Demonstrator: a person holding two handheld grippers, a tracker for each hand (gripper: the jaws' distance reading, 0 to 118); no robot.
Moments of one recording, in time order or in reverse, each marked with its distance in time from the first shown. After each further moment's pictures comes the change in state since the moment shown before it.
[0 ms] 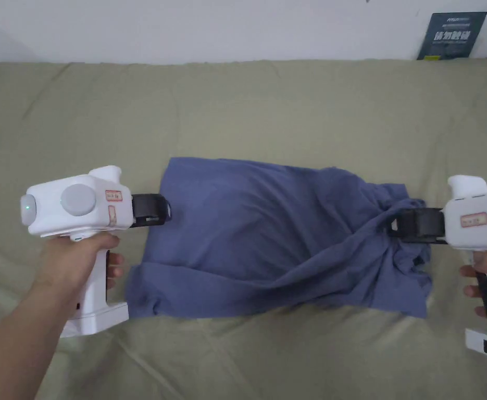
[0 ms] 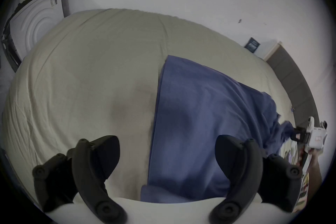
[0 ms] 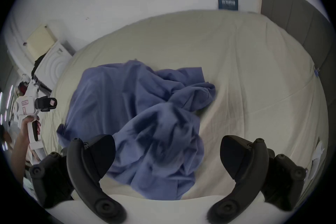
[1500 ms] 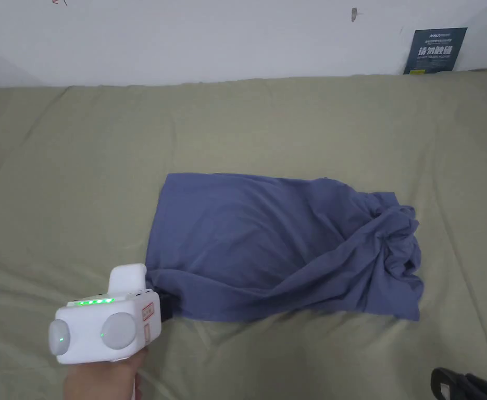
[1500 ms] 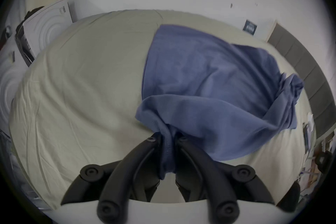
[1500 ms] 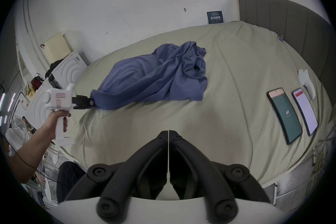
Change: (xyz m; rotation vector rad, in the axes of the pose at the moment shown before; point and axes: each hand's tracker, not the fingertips) left arm 0.032 -0.127 0.012 0.013 0.113 -0.044; right arm -0.064 -0.197 0.122 0.165 -0.017 -0.098
